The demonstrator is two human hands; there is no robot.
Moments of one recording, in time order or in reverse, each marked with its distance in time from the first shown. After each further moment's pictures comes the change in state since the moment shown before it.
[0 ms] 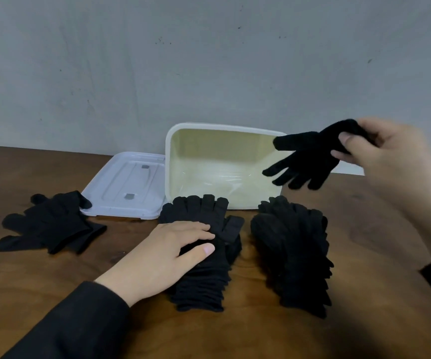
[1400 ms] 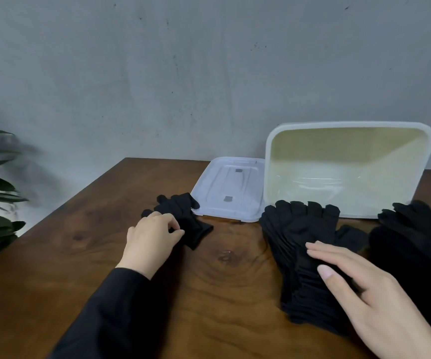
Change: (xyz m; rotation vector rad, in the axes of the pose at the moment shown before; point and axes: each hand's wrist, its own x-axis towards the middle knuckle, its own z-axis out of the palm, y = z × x) left_hand -0.072 -0.127 -0.084 0.394 0.410 -0.753; right_hand -0.143 0.032 0.165 0.127 -0.423 -0.114
